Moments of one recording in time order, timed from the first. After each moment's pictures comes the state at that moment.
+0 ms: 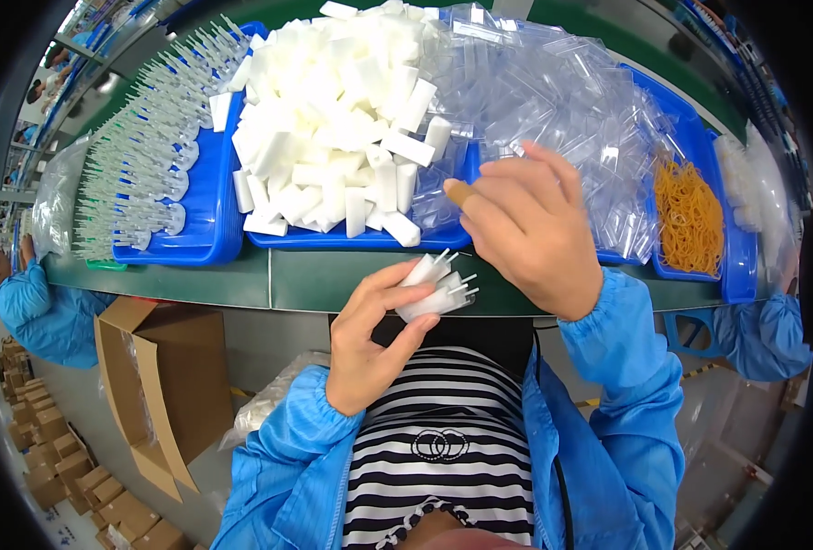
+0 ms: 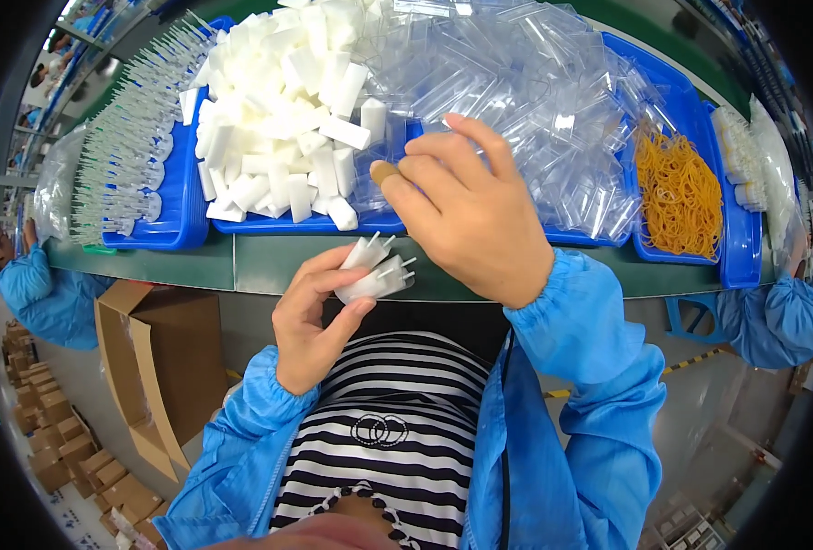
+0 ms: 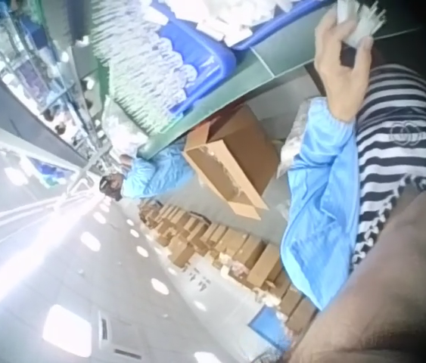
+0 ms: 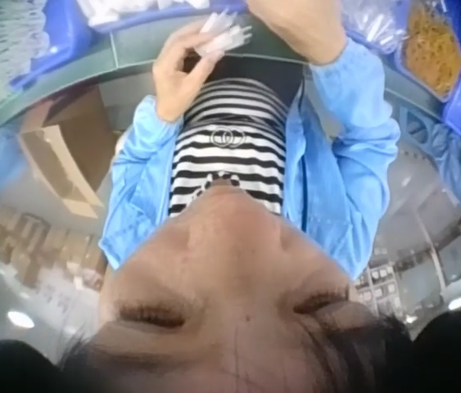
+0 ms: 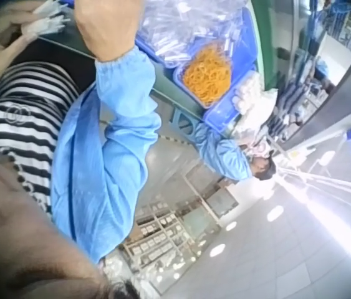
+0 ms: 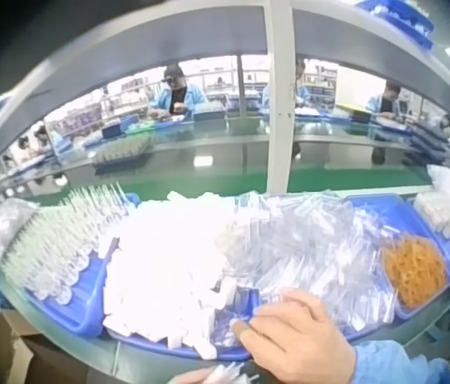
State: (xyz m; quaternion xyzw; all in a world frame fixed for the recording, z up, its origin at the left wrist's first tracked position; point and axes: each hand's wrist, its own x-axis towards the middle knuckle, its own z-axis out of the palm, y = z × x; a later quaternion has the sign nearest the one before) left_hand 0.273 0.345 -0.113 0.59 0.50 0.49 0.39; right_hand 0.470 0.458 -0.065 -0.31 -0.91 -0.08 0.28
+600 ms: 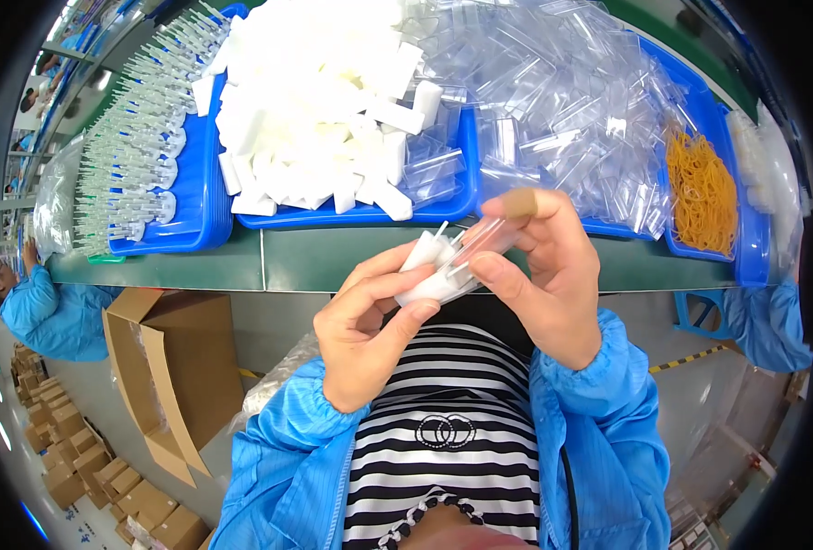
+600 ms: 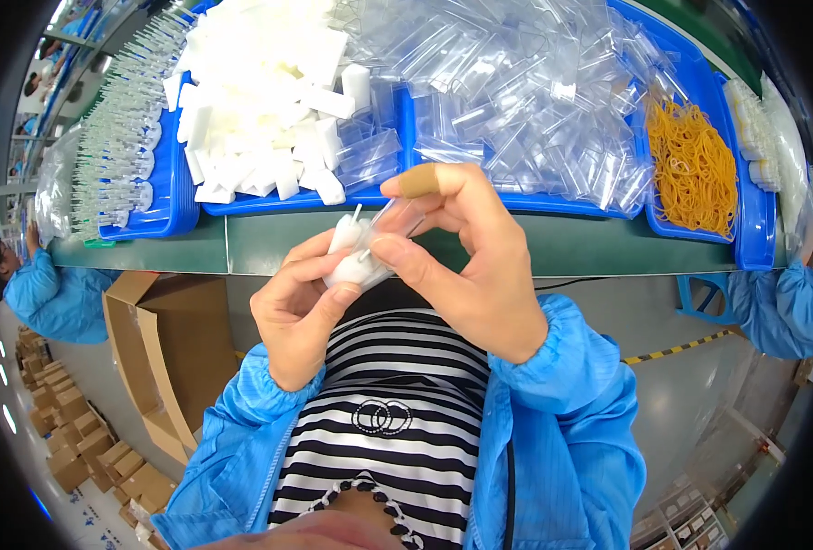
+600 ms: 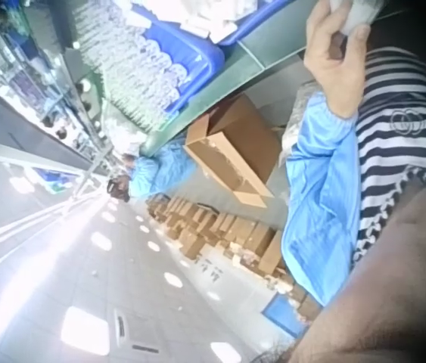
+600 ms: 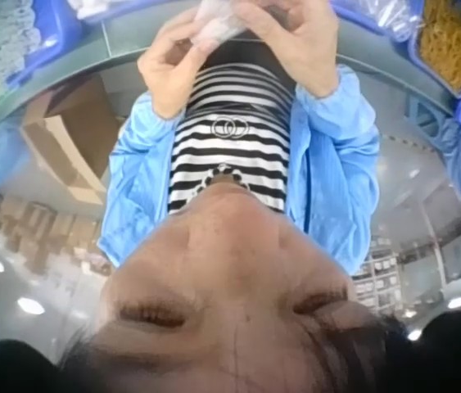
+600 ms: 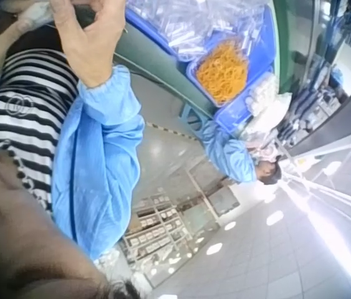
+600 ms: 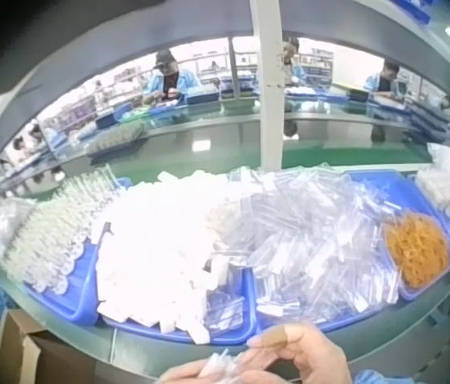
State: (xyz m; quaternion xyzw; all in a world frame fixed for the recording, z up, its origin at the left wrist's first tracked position) left_hand 0.283 0.339 -0.099 0.49 0.42 0.56 0.52; right_hand 0.470 0.399 -0.075 -0.36 -0.56 0.57 0.47
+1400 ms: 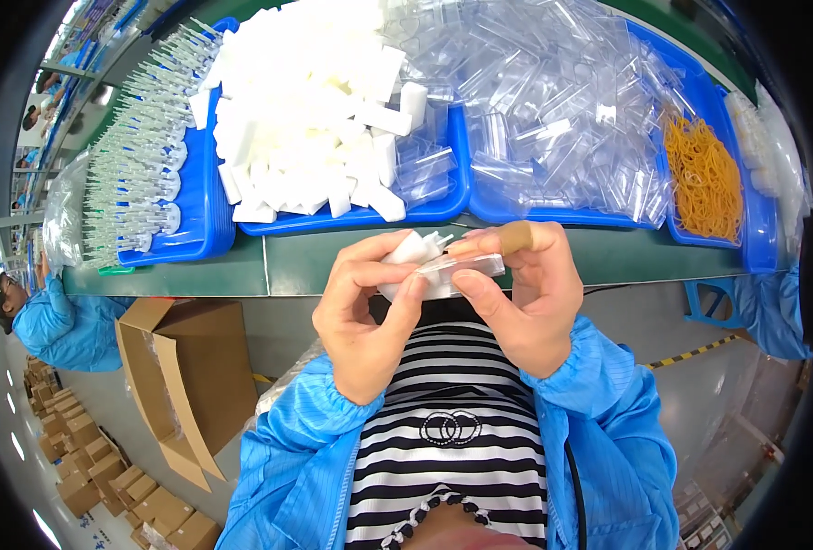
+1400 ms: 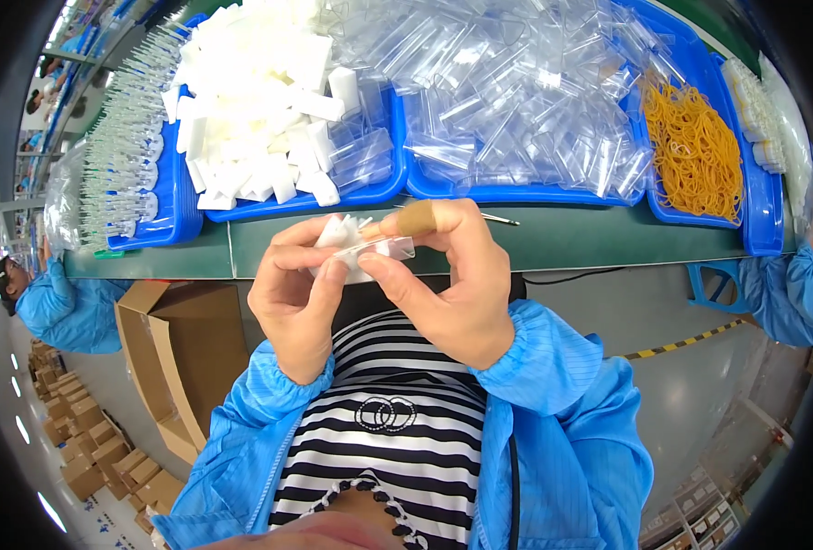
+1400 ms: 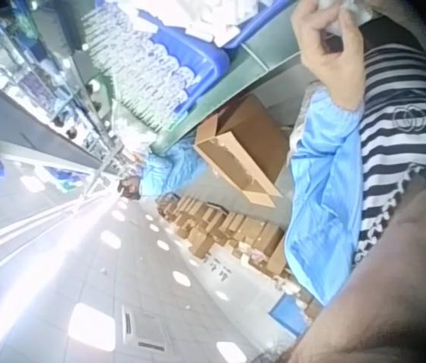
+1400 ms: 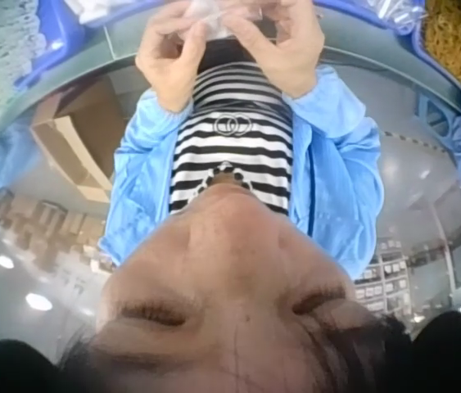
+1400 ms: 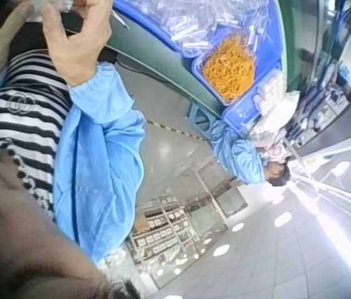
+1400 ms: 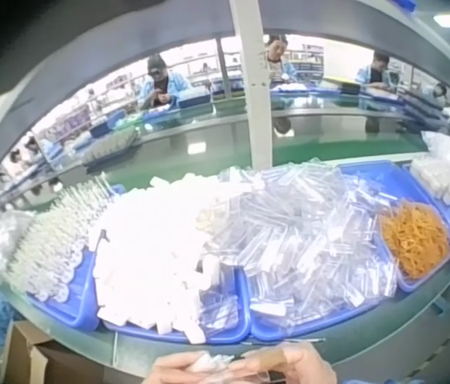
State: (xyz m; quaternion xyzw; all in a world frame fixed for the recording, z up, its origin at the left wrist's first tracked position) left_hand 0.287 0.347 -0.102 0.53 0.49 0.56 0.40; right_hand 0.454 0.374 -0.103 -0.37 -0.57 0.47 0.56
